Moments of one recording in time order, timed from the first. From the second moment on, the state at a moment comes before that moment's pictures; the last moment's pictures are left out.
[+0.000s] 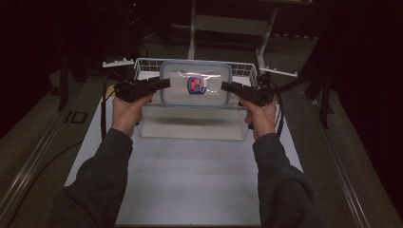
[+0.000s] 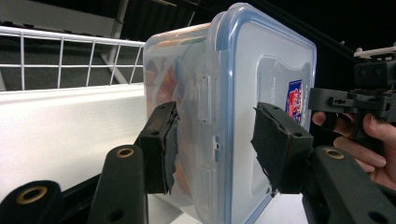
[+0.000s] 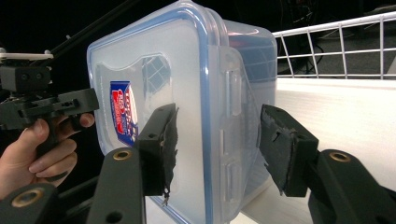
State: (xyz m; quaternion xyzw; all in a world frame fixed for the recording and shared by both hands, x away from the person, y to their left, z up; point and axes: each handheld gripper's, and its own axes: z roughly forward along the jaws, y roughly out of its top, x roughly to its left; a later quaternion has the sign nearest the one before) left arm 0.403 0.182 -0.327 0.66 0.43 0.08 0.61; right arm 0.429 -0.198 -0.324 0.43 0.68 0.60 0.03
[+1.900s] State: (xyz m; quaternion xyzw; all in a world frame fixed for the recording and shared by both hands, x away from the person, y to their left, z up) left arm 0.395 0.176 -0.328 0.69 0.42 0.16 0.57; right arm 0.411 -0.197 -0.329 0.42 0.72 0.54 0.14
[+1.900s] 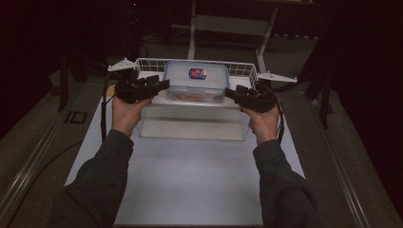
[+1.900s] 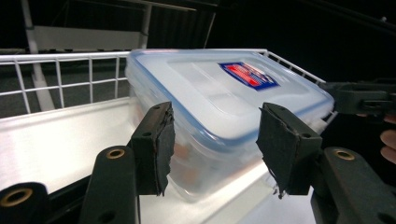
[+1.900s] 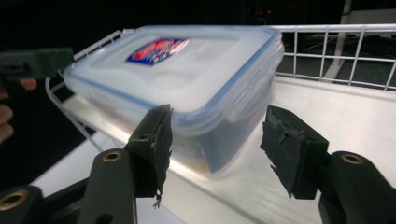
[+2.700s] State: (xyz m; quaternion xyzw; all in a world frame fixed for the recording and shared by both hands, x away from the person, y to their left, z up) left arm 0.292 0.197 -0.387 0.74 0.37 0.21 0.53; right arm 0.323 -0.226 -0.366 0.32 0.79 0.49 0.20
